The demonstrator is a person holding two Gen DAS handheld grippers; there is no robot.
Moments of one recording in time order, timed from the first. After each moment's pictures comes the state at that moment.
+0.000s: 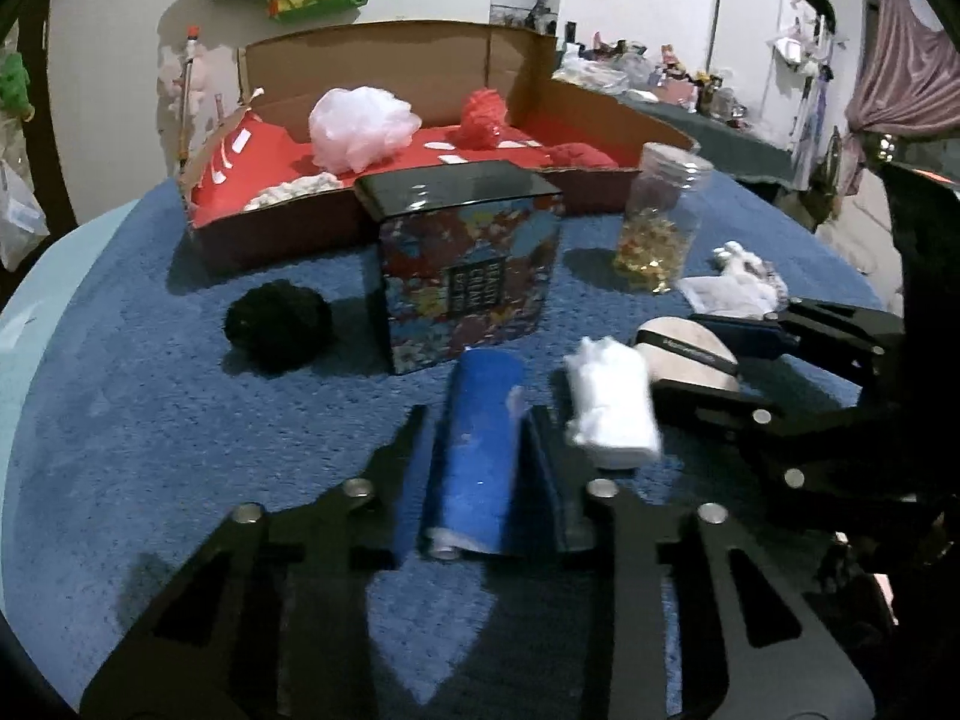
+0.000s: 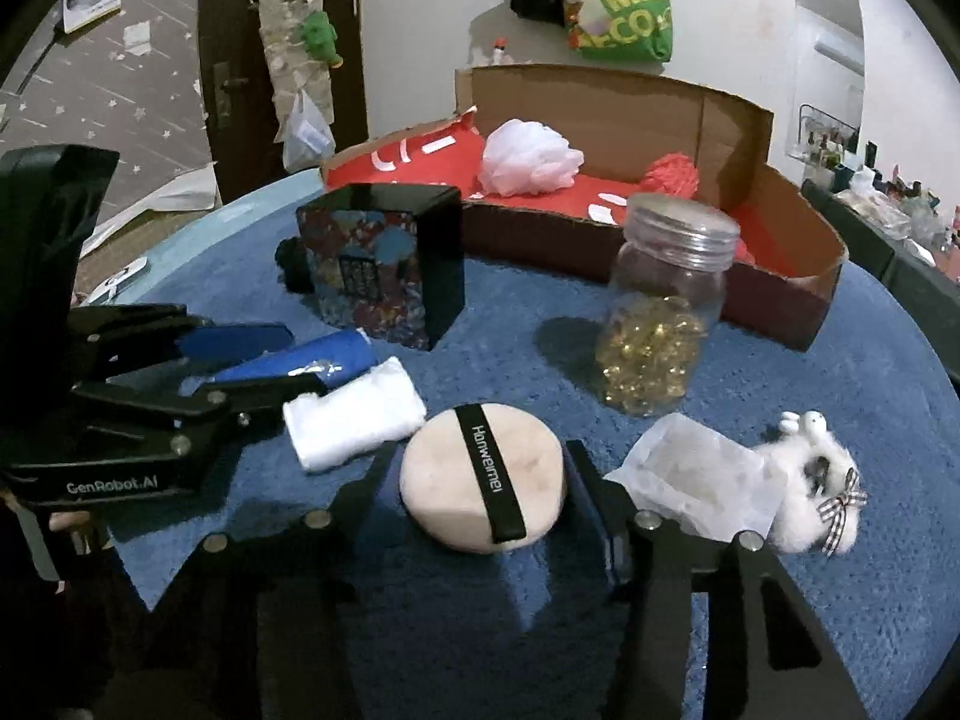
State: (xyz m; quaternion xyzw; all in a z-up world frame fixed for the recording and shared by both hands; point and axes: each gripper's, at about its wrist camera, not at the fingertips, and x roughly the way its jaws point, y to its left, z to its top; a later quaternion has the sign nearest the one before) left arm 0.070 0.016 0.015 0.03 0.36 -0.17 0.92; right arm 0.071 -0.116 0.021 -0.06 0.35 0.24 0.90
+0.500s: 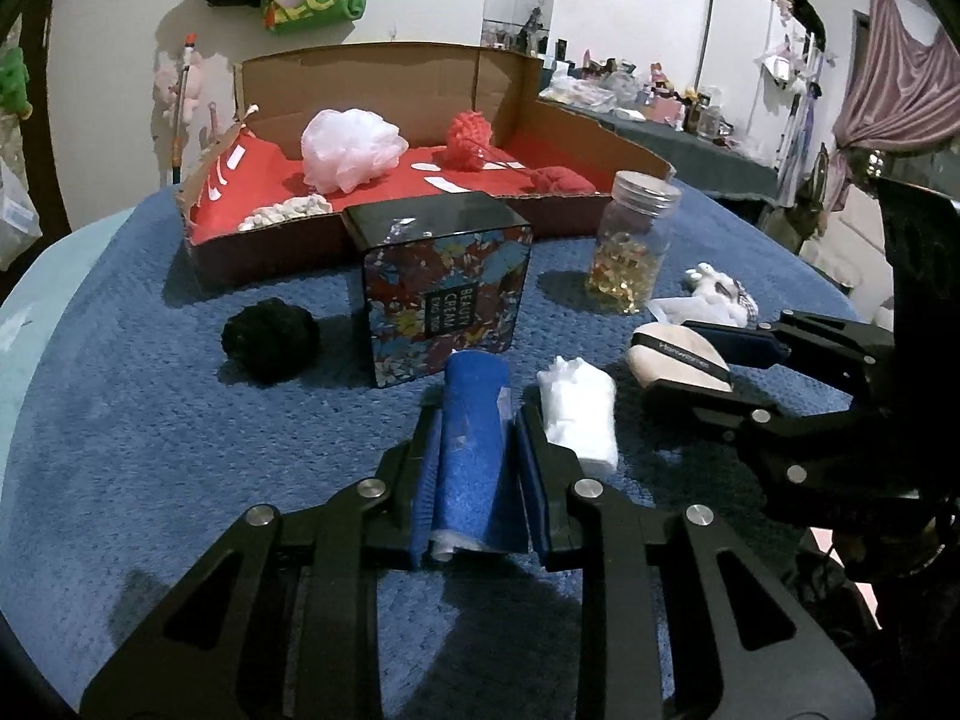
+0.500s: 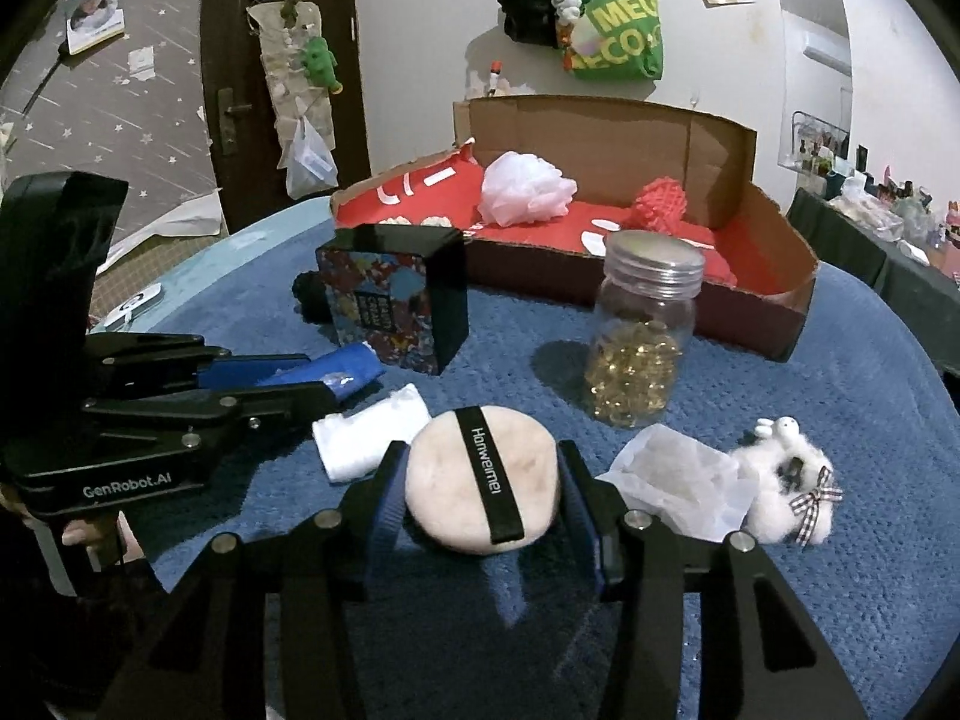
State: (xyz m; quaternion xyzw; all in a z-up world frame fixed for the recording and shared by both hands) left arm 0.065 0.014 0.026 0.02 0.35 -0.18 0.92; right arm 0.060 -0.123 0.037 -0.05 0.33 0.24 0.91
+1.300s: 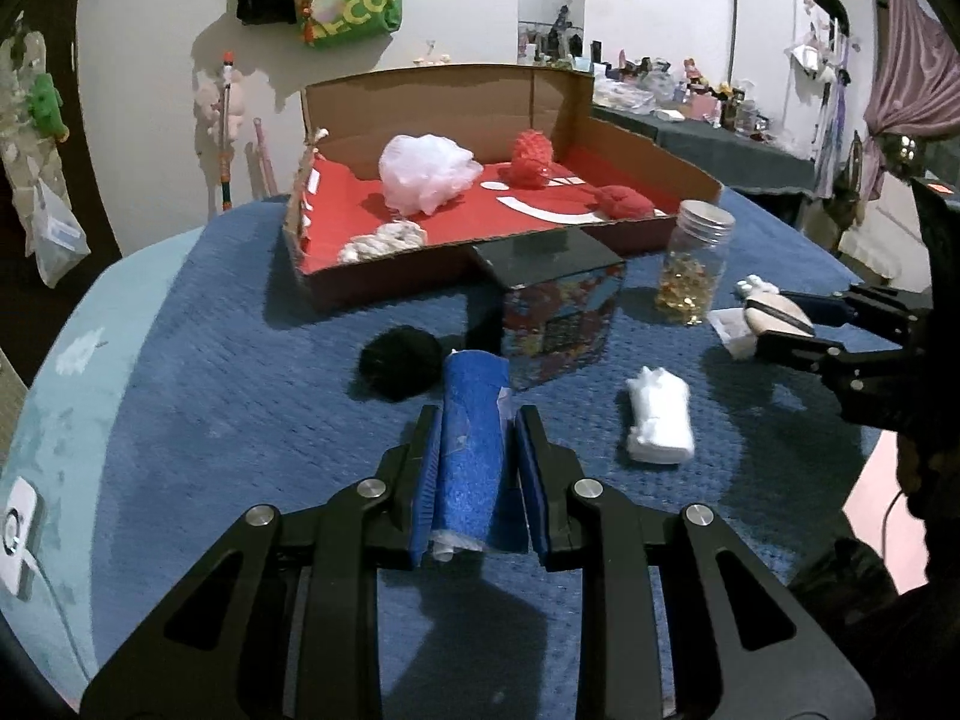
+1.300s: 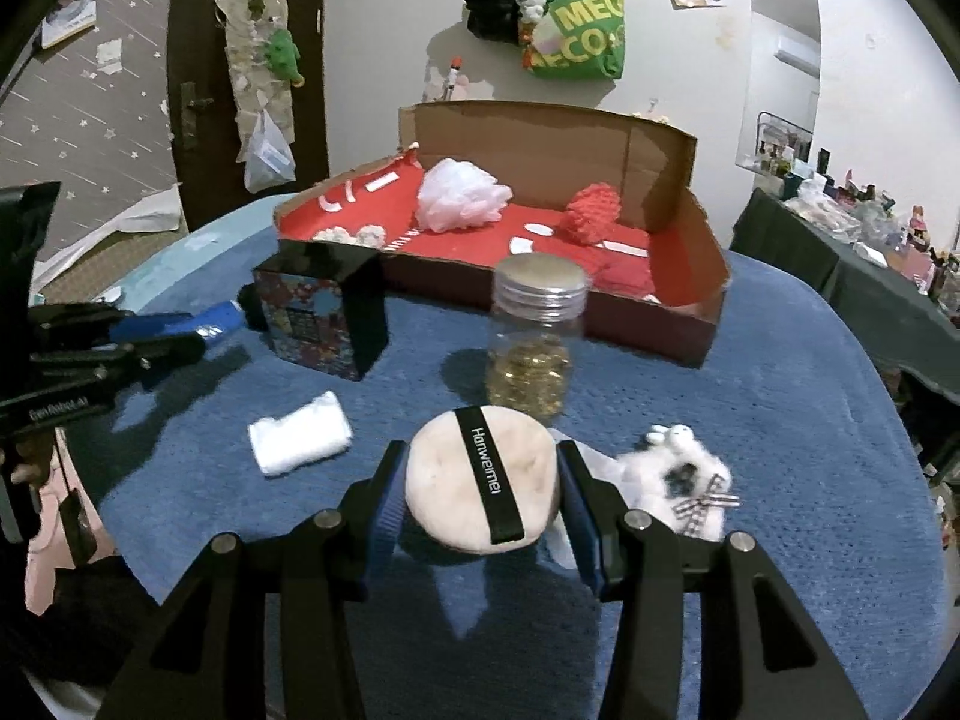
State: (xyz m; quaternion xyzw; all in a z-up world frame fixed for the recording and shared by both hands) left arm 0.060 0.052 0.052 0.06 0.34 -0.13 0.93; right arm 0.063 -0.153 0.057 -0.07 0.34 0.18 0.92
